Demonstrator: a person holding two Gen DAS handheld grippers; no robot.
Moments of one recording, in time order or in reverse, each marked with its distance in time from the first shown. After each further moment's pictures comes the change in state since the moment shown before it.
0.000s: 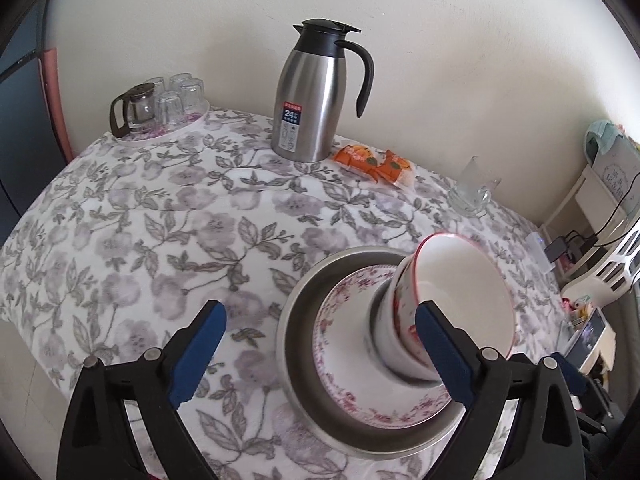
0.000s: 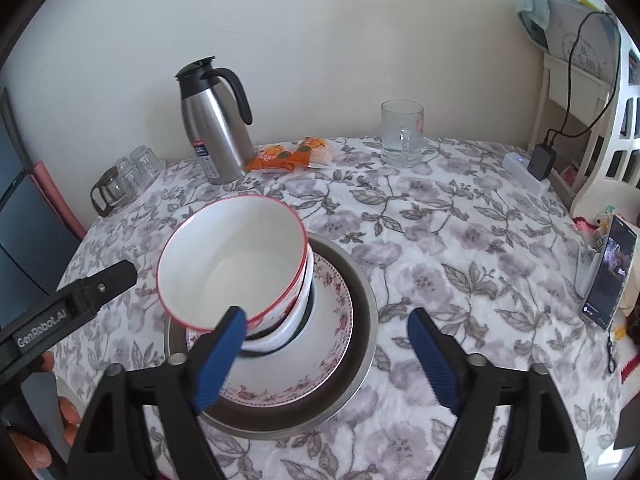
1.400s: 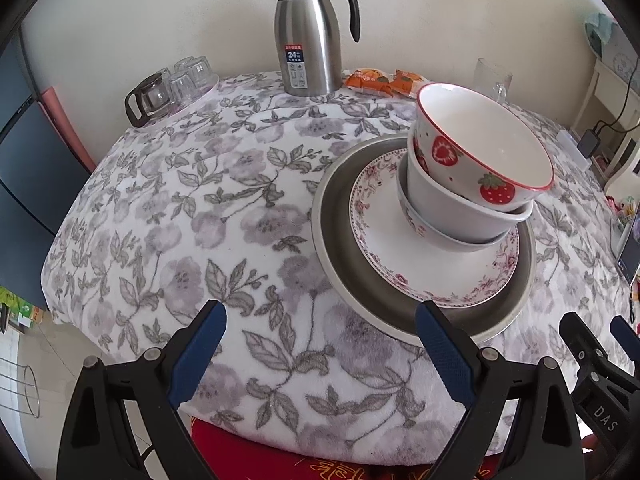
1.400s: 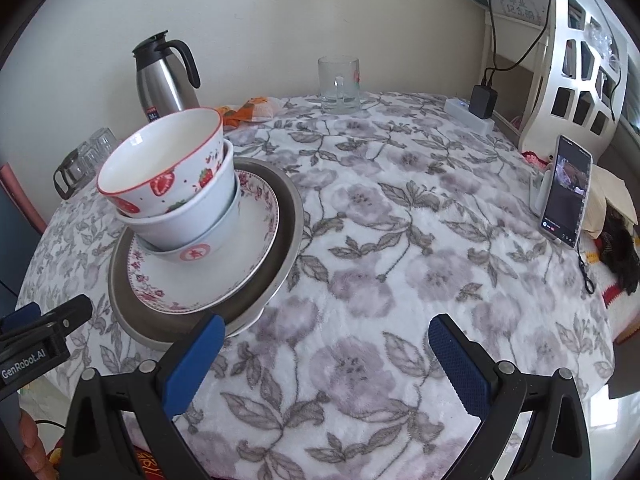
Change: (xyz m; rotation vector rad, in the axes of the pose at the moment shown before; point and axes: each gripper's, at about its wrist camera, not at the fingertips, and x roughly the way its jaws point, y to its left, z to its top) left arm -0.007 -0.014 -0.070 0.203 0.150 0.185; right arm -0.004 -0.036 -0.077 0.071 0.073 -0.141
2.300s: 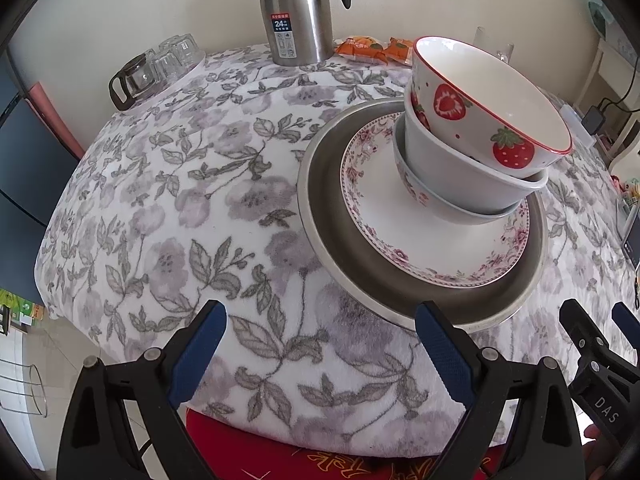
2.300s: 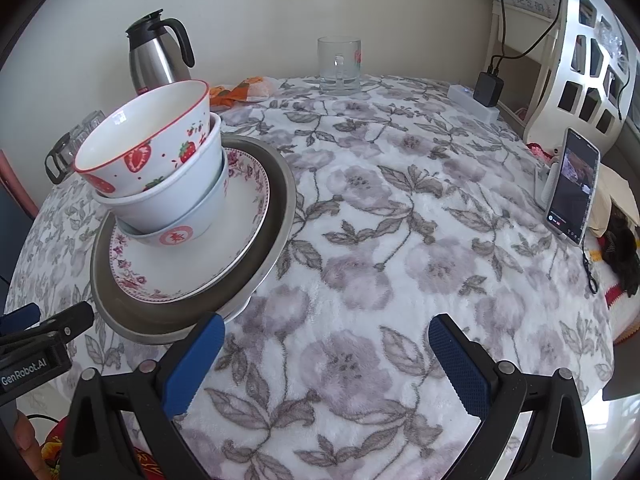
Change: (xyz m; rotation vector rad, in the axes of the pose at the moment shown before) left arm 0.021 -0.006 -0.002 0.024 0.100 -0.010; right arm 0.015 -0.003 -0.003 -0.013 0.045 -0.013
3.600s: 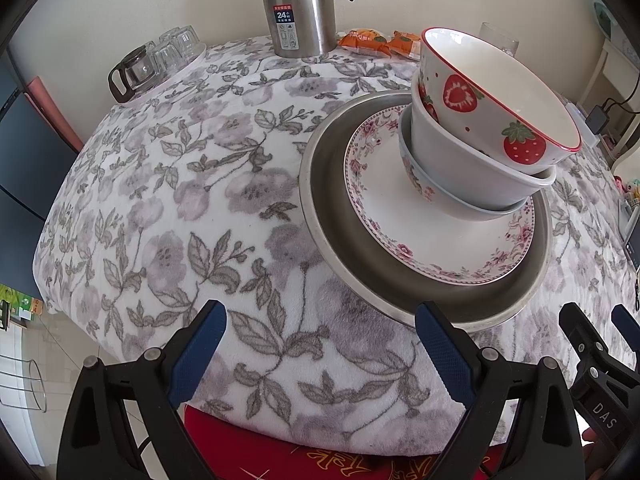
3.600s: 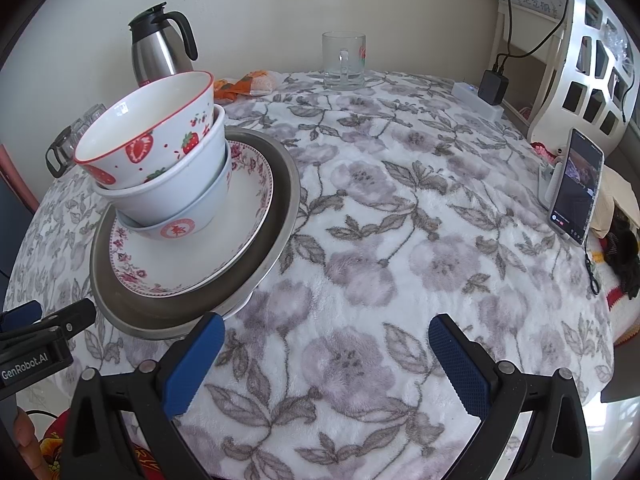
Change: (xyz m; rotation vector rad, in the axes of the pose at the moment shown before) left arm 0.004 0.003 0.001 -0.007 0.020 -0.003; right arm 0.002 0.001 -0.001 -0.011 0.014 0.004
